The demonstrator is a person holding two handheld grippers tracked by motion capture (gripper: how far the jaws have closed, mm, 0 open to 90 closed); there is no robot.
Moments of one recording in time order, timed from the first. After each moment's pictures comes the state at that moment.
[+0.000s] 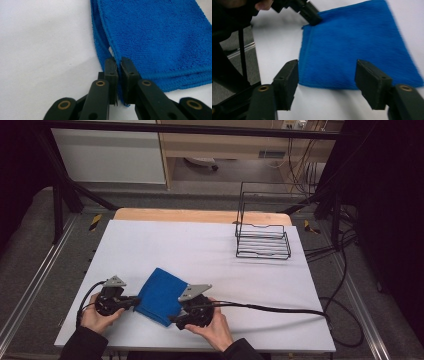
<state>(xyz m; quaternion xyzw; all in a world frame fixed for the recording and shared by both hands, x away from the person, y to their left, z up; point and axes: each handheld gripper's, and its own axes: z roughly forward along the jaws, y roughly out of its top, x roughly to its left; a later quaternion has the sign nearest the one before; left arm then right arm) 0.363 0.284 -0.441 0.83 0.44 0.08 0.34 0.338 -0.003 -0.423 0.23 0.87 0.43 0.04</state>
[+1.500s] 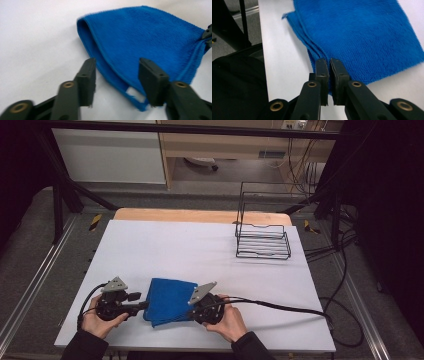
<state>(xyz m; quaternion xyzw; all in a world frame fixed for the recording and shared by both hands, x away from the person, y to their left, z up) 0.346 0.269 -0.423 0.81 0.41 0.09 0.40 0.344 -0.040 -0.416 0.17 0.92 0.36 0.02</state>
